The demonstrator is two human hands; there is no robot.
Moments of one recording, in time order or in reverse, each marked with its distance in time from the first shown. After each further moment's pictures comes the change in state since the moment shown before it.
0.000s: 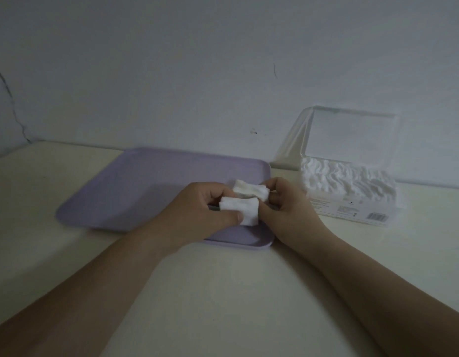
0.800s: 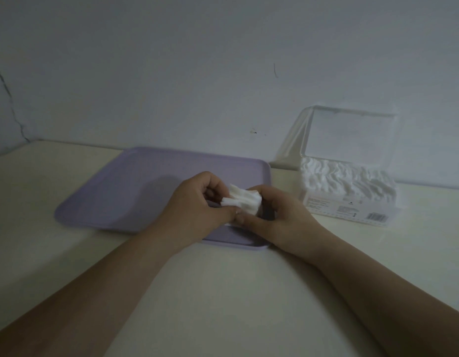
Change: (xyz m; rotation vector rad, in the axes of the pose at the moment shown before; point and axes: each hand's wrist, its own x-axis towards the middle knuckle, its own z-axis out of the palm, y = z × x) left_hand 0.004 -0.003 0.007 0.072 0.250 -0.025; right_hand -0.006 -0.005 -0.004 -0.080 -0.208 -0.123
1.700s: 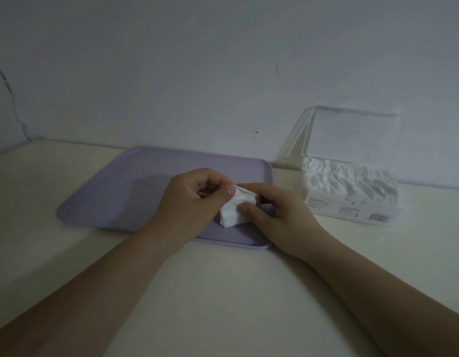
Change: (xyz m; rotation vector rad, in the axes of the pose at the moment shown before) left_hand -0.004 0.007 -0.004 -0.196 0.076 0.092; right_hand 0.003 -0.004 0.005 -0.067 0.080 -0.141
